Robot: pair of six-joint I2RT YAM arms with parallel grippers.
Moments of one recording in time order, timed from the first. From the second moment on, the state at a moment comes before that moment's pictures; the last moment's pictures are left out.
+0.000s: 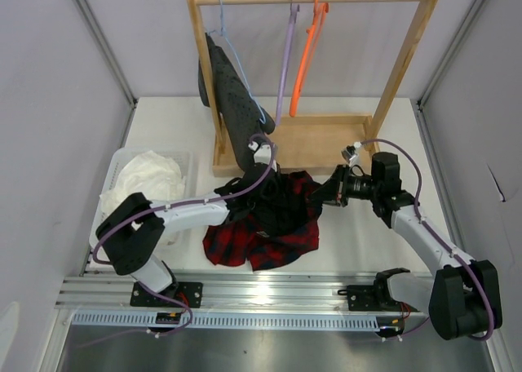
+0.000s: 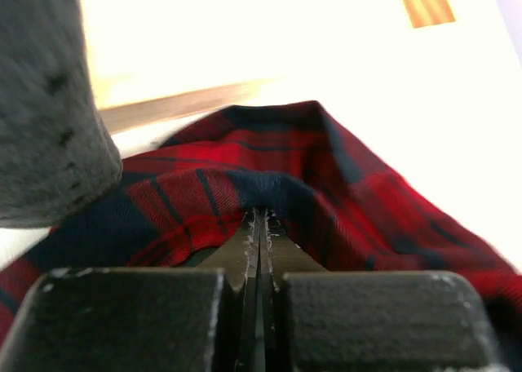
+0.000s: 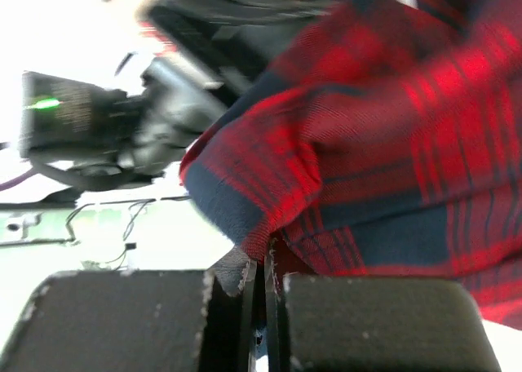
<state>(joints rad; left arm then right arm) -0.88 1.57 0.88 0.22 -0.29 -0.60 0.21 1.13 0.64 -0.02 -1.02 0.87</state>
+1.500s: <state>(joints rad) -1.09 1.13 0.38 0.36 -0.28 -0.69 0.26 1.05 0.54 0.07 -0.70 0.70</state>
